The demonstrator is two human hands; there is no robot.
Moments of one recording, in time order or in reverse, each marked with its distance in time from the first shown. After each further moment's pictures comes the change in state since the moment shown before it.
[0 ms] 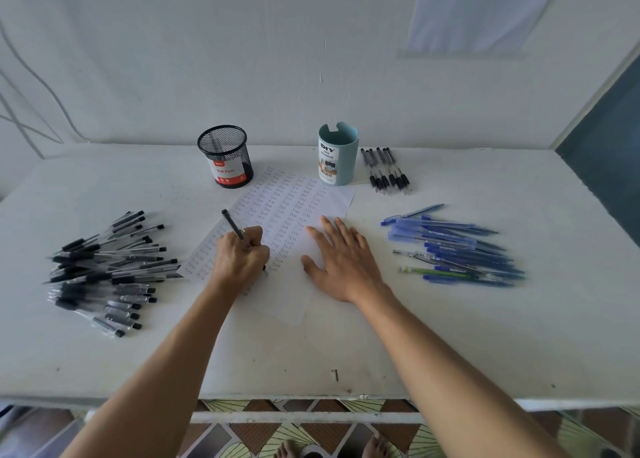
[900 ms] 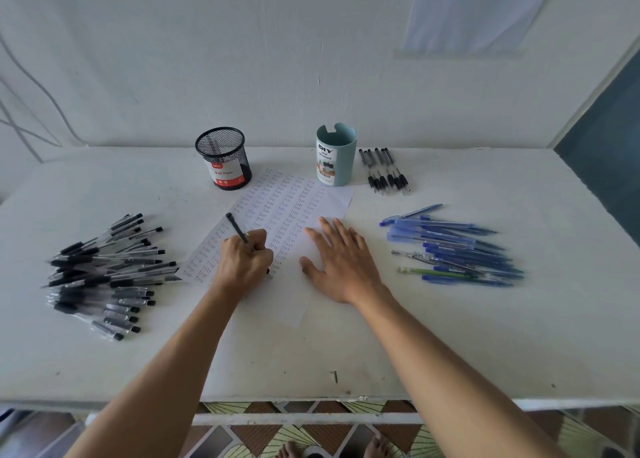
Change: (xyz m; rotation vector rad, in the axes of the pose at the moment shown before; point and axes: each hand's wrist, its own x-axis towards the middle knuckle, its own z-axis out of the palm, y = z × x) left_hand -0.002 -0.002 0.005 -0.037 -0.037 0.066; right_hand 0.001 0.001 0.002 0.012 0.003 -0.003
